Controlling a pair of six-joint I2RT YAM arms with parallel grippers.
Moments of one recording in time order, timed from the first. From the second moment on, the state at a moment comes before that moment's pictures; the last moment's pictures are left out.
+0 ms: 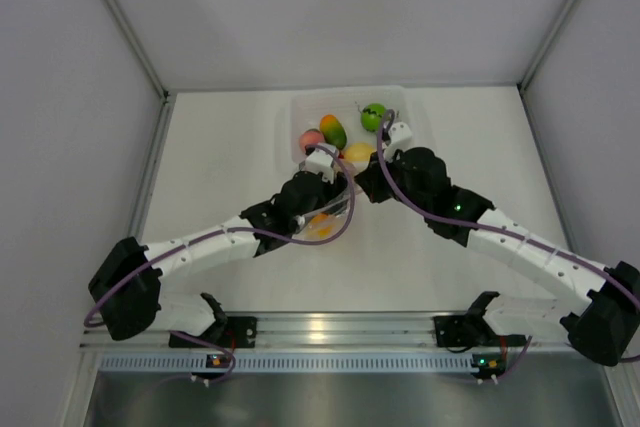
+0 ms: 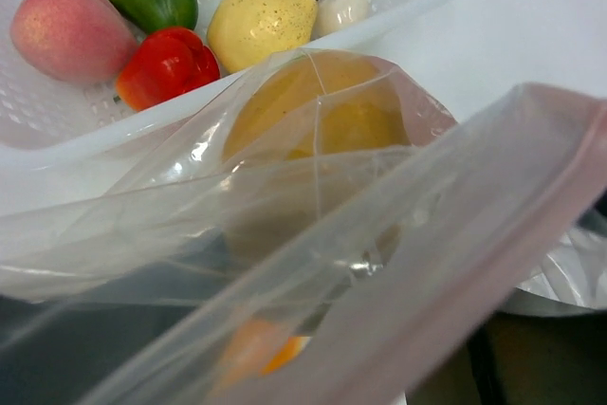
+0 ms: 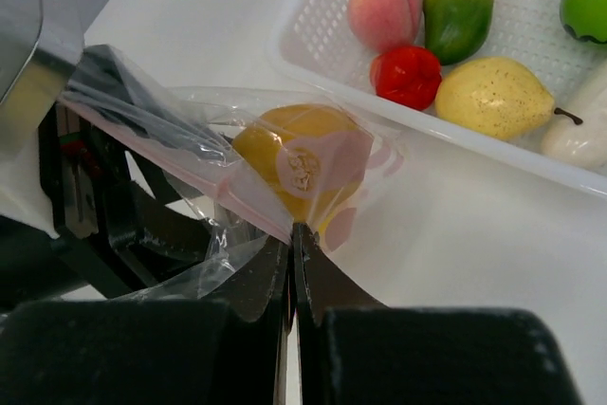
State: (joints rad) left arm -0.90 1.33 0.84 0.11 -0.33 -0.31; right arm 0.78 1.15 0.96 -0.18 0.11 0.32
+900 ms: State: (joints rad) left arm -0.87 1.40 0.85 0.34 -0.39 -0.55; right arm 0.71 0.88 0.89 -0.20 -0.11 0.56
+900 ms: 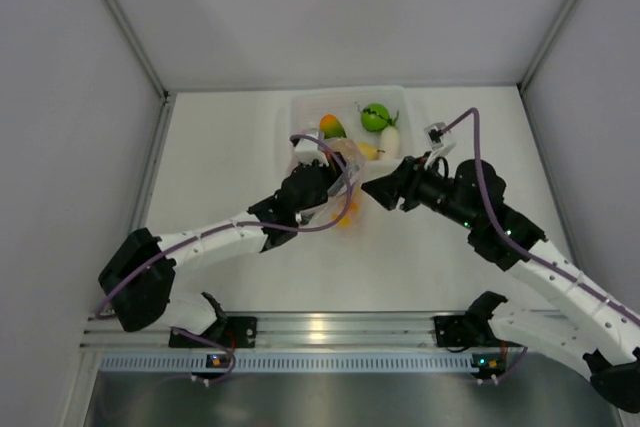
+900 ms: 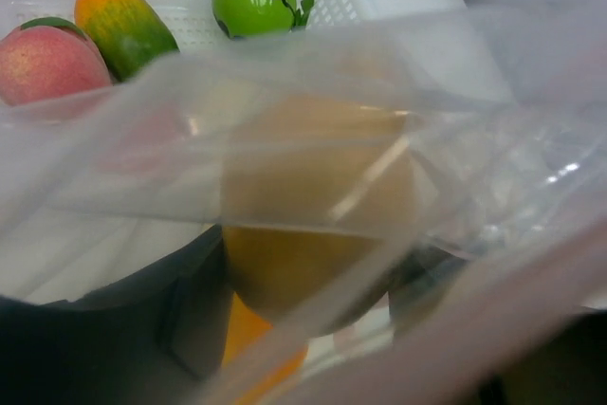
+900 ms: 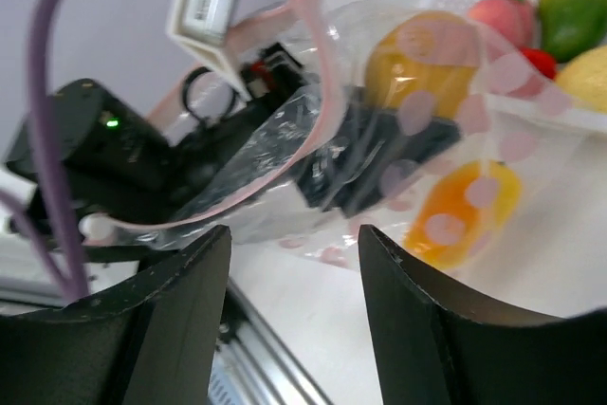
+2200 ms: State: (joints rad) left arm -1.06 1.50 0.78 0.75 -0.82 -0.63; right arm 1.07 0.82 0.72 0.01 0.13 1.00
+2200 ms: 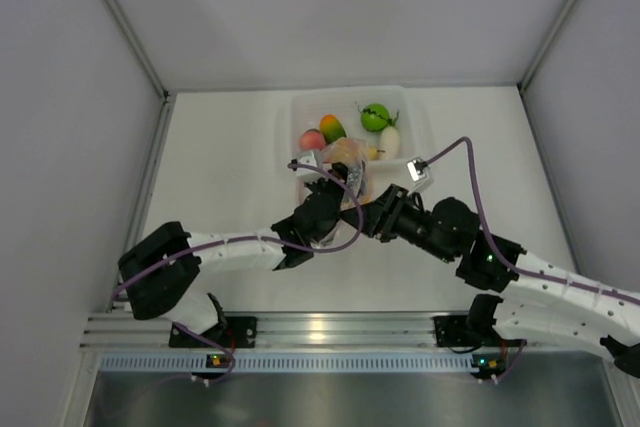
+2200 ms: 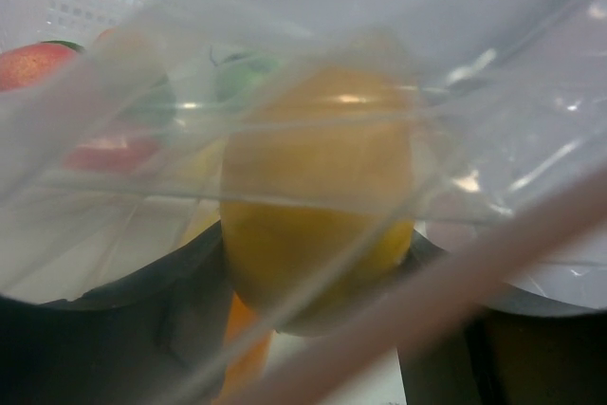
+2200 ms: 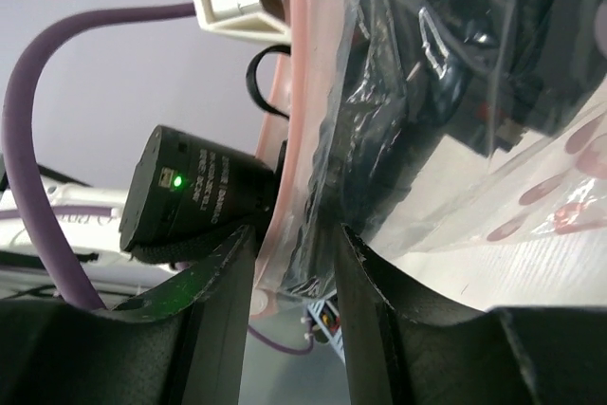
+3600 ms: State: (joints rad) left arm -1.07 1.55 0.76 0.68 -0.93 -0.63; right arm 1.37 0.95 0.69 0.03 0.70 1.02
